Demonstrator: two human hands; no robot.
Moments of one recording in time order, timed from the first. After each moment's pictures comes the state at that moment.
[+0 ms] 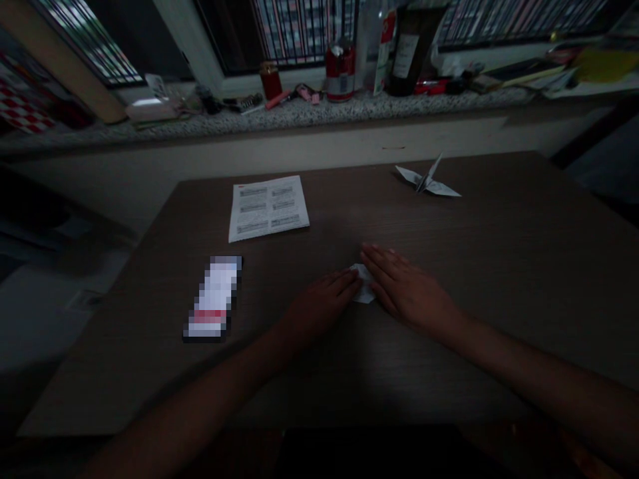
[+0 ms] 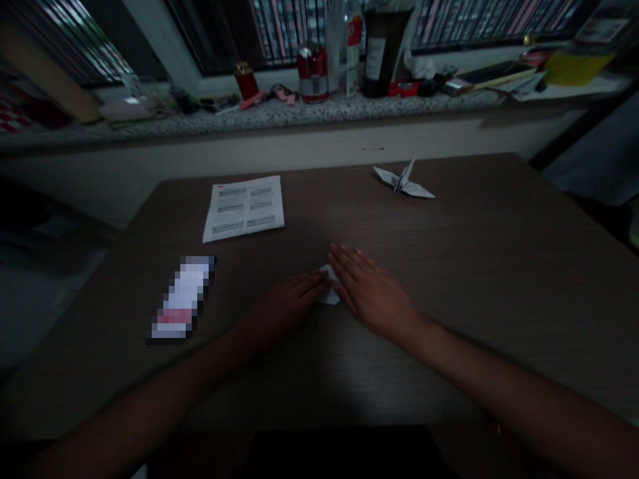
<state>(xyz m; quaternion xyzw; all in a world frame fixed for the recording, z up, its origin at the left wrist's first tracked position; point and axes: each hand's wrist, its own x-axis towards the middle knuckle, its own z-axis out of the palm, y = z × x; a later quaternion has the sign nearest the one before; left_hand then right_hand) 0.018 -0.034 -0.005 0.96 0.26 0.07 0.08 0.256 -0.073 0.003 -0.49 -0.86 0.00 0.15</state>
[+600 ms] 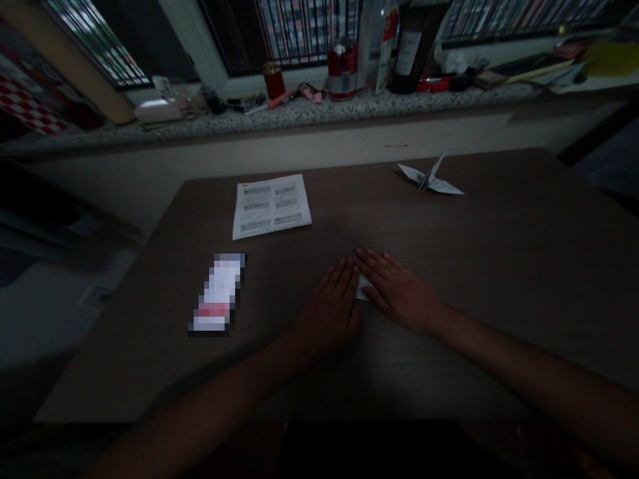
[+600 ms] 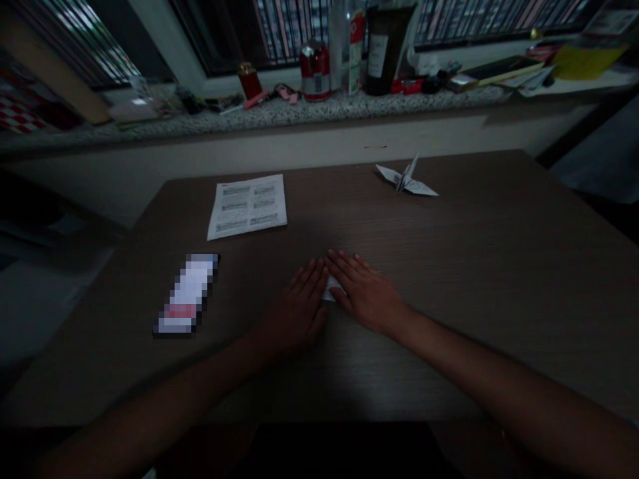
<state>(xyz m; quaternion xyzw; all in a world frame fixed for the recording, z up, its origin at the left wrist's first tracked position) 0.035 -0.059 -0.013 0.93 0.34 0.07 0.09 0.251 -0.067 -0.023 -0.49 -0.86 0.07 0.14</state>
